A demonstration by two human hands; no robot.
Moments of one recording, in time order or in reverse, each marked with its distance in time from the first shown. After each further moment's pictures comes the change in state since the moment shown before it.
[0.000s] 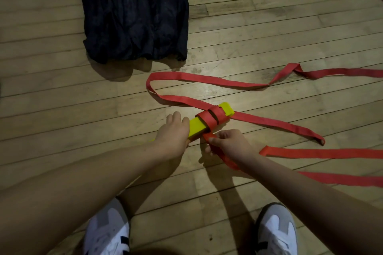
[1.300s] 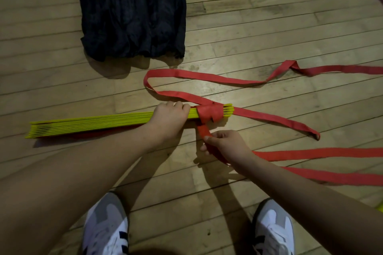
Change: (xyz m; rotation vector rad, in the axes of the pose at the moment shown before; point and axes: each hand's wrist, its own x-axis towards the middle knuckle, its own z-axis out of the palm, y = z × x) left_hand 0.016 -0.012 -0.018 0.508 0.154 0.158; right_hand -0.003 0.013 0.004 -0.014 0.056 0.024
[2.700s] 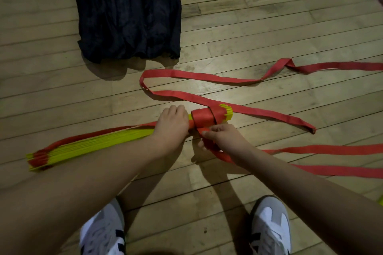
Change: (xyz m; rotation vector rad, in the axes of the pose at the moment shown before) left_hand -0.006 0.032 0.004 -0.116 0.024 -0.061; right_hand -0.002 -0.011 -0.012 -0.060 -0.087 -0.080
